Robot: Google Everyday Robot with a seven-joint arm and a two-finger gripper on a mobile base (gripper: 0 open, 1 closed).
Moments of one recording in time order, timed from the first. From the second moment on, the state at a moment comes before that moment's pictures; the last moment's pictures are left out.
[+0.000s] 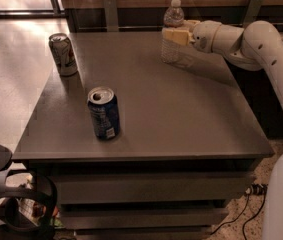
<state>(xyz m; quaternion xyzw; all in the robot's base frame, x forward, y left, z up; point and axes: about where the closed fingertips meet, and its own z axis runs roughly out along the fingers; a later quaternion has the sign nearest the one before) 0.815 -0.126 0.916 -0.33 0.65 0.29 0.62</state>
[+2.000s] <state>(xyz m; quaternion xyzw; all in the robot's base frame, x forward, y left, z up) 0.732 -0.105 0.978 -0.38 0.64 0.30 0.59</state>
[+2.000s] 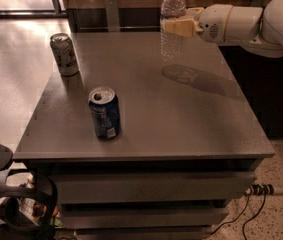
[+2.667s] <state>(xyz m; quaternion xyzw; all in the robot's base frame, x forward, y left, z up) 0.639 -0.077 0.972 -0.40 0.63 0.31 0.59</state>
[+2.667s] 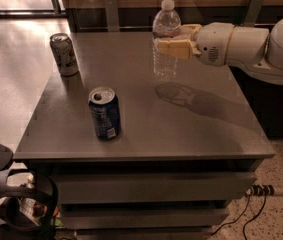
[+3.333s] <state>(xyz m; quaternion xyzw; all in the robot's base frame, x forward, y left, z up) 0.556 -0.065 0.945 -0.40 0.63 0.31 0.59</state>
